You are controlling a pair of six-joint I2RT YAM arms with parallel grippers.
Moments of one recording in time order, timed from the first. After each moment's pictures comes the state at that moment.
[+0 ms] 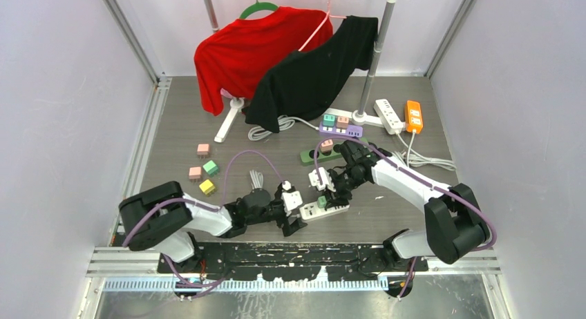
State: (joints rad) left arm -1.08 1.49 0.32 0.82 0.16 0.11; right arm 0.49 1.36 0.79 -0.74 -0.76 -1.23
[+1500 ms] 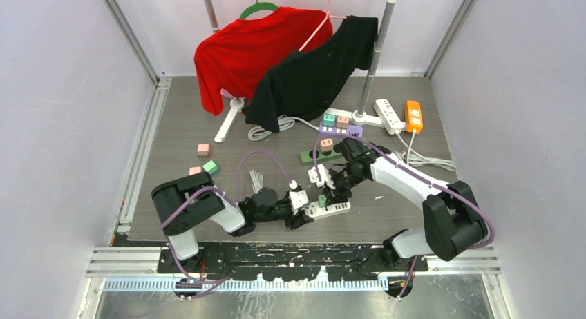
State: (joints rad) left arm -1.06 1.77 0.39 1.06 0.23 0.07; right arm 0.49 1.39 0.82 -0.75 -0.77 -1.22
